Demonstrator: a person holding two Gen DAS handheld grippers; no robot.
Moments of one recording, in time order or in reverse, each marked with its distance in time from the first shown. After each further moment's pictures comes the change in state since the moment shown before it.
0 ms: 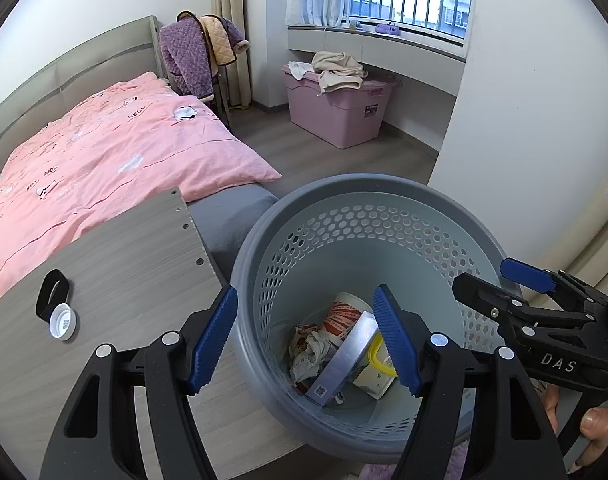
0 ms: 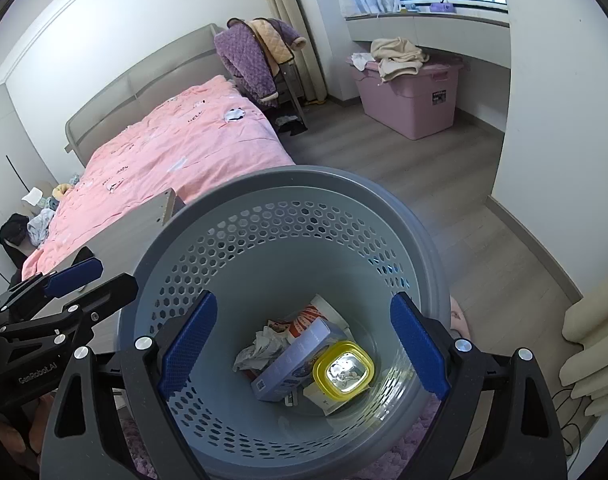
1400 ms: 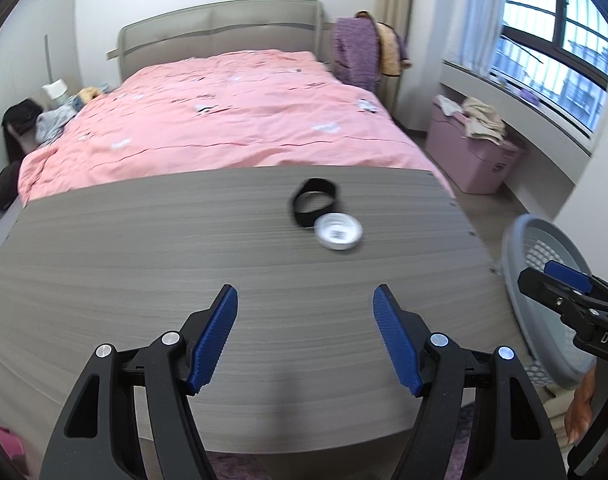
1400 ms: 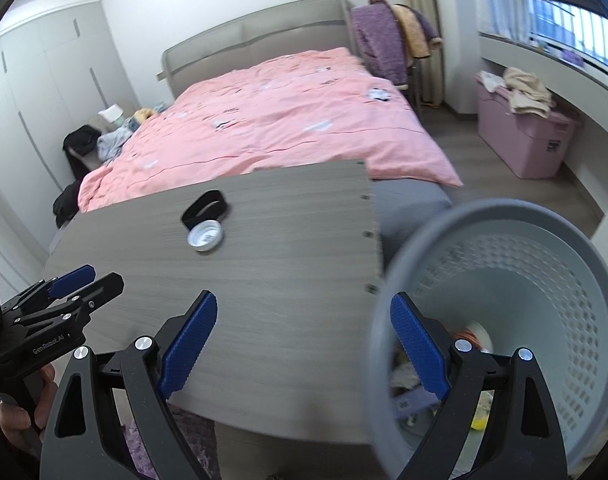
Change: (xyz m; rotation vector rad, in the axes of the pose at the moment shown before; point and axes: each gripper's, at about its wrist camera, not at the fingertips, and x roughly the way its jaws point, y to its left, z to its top) left arm -0.084 0.218 -0.102 -0.399 -0.038 0.302; right arm 0.041 0.211 -0.011 -0.325 0.086 0.240
